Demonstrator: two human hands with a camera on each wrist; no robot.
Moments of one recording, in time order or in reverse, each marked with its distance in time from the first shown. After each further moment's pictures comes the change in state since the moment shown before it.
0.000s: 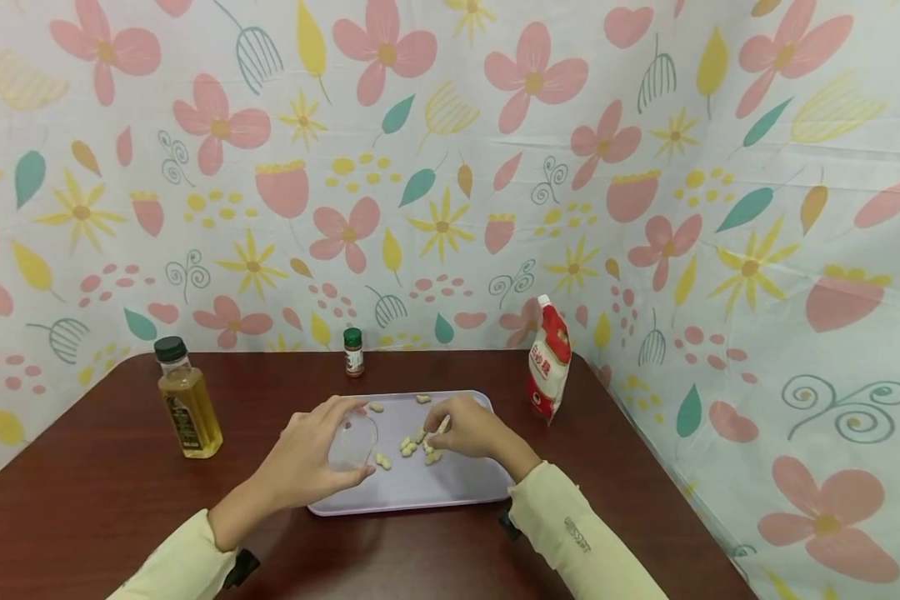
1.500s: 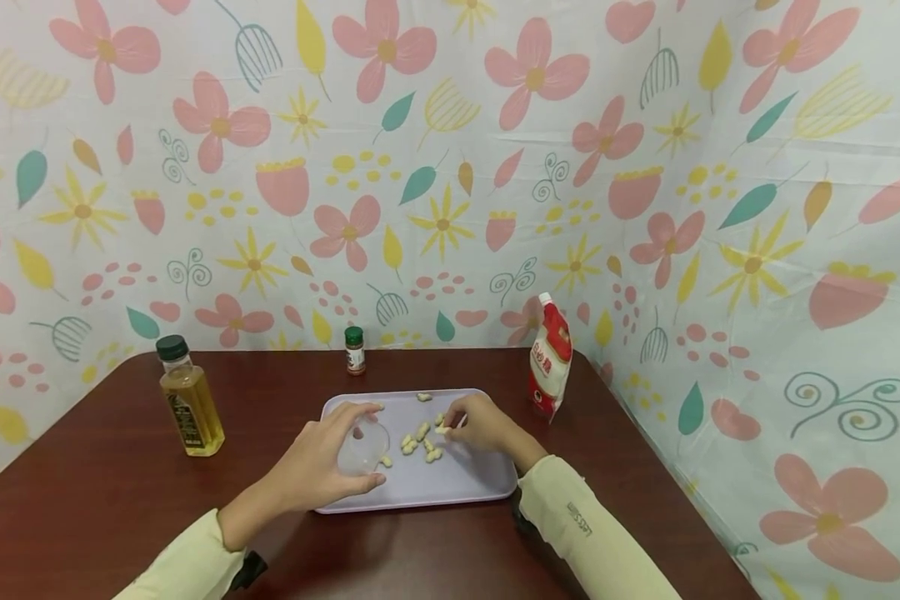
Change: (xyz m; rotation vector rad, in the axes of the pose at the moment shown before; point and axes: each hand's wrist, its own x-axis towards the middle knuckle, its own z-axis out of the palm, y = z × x) left_hand -0.001 0.008 0.006 -0.104 -0.061 -0.018; right_hand 0.001 0.044 0.008 -0.014 0.054 0.083
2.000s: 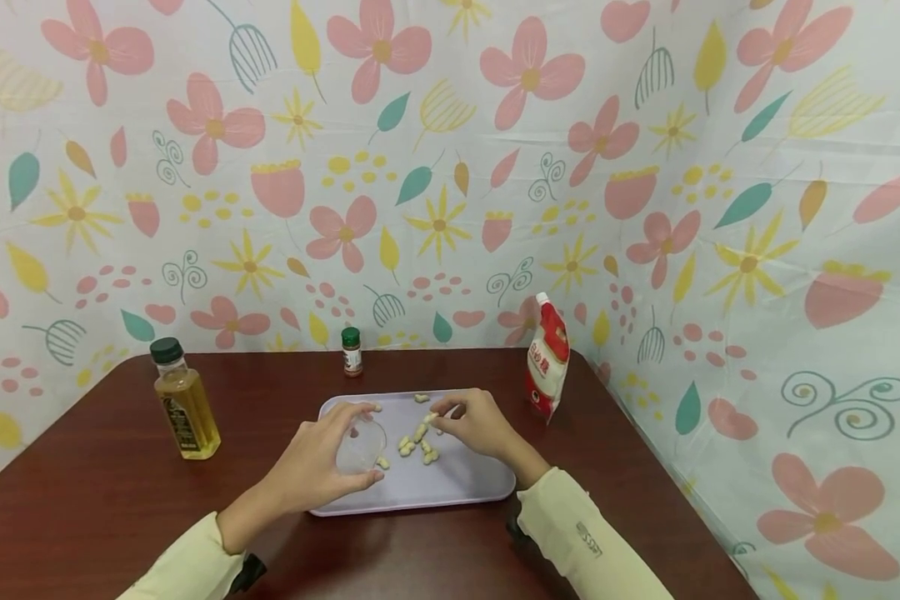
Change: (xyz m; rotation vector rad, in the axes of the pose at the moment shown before) left_hand 0.003 0.000 0.004 0.036 0.011 -0.047; right_hand -0.013 -0.030 -0.007 0.162 0.209 -0.032
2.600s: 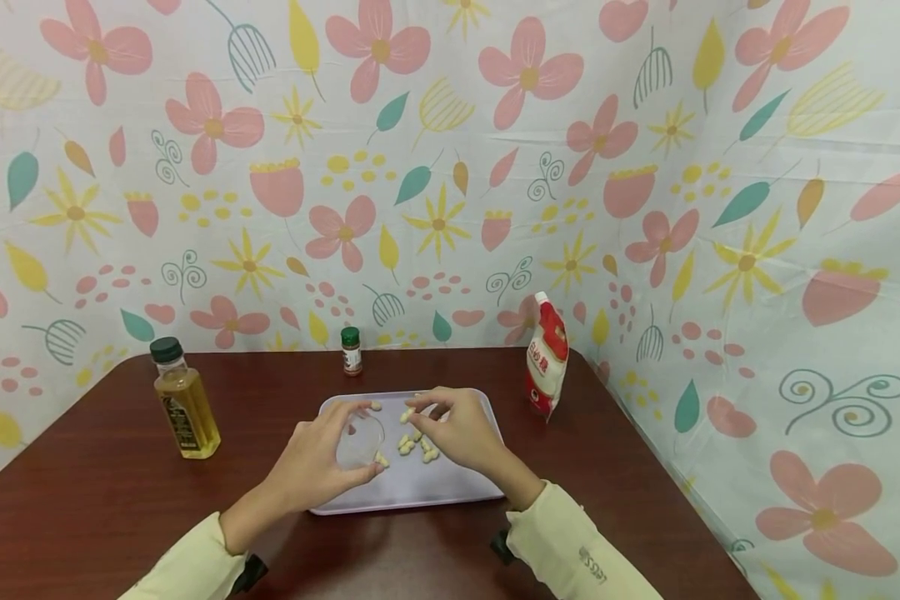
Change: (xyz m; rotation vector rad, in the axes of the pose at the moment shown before) left_hand 0.000 0.004 0.002 0.003 0.027 -0.074; right_hand -0.014 -0.066 0.006 0.167 0.137 -0.103
